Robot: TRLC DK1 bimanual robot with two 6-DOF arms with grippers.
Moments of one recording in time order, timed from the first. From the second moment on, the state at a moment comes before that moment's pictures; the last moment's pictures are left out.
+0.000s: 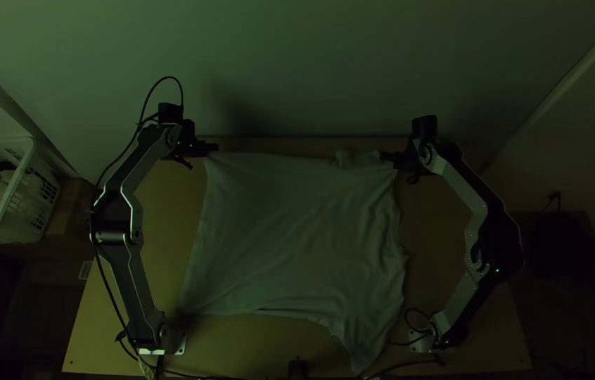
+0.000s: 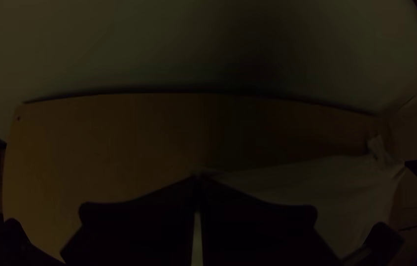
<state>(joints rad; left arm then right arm) -0.01 2.10 1.91 -0.66 0.13 -0.03 0.12 1.92 1.59 -0.64 0.03 0.30</state>
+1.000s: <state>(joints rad) -0.02 1.79 1.42 -0.51 0.15 -0.05 0.17 1.64 1.20 -0.66 0.03 0.28</state>
